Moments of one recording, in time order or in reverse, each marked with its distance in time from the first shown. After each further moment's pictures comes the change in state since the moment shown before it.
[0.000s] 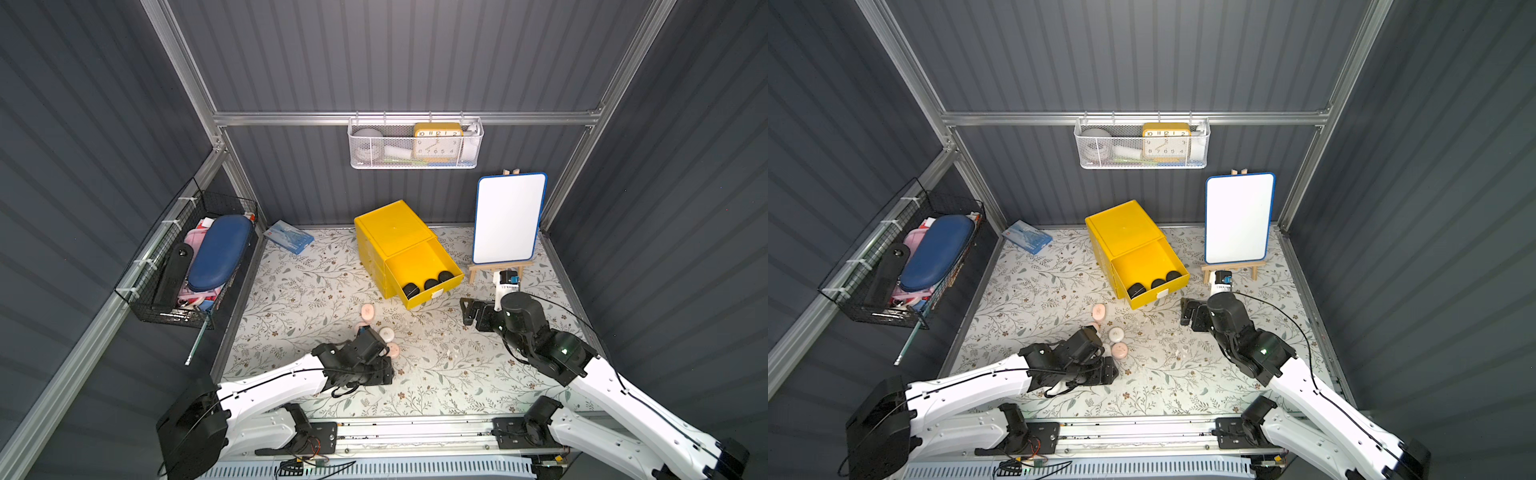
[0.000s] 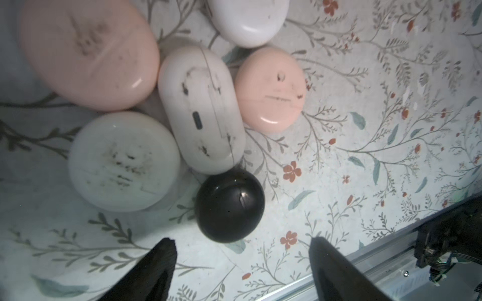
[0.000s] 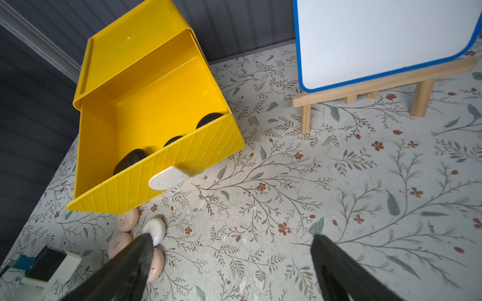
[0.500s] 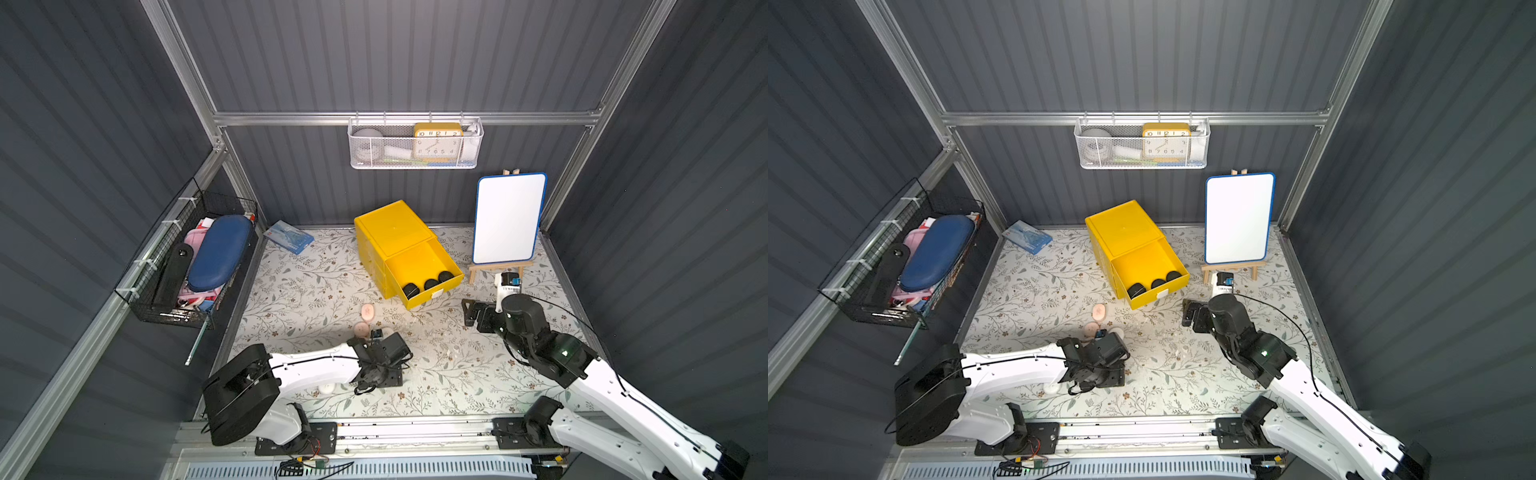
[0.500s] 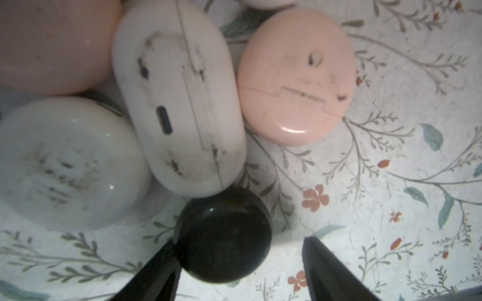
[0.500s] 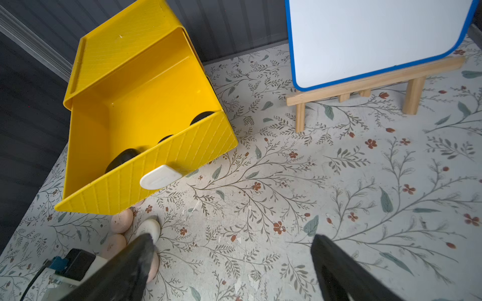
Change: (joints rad) left arm -0.078 0.275 0.146 -0.038 -0.093 -0.121; right arm -0.007 -0.019 -0.016 0.002 0.006 0.000
